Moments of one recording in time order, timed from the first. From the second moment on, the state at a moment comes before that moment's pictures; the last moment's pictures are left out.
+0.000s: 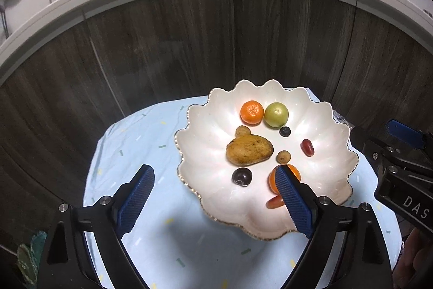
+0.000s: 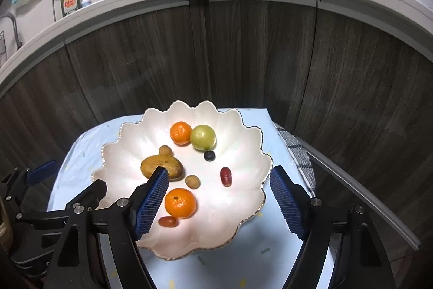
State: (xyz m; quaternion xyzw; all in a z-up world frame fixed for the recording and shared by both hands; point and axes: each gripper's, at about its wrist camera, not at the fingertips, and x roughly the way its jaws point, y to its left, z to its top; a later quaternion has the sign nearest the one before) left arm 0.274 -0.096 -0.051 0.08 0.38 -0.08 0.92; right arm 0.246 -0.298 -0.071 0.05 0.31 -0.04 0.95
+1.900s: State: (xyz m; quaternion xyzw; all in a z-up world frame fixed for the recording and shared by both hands) left arm 0.085 -0.026 -0.024 0.06 0.37 -0.05 0.93; right arm 0.068 -0.258 -0.064 0.05 0.31 -0.03 0.95
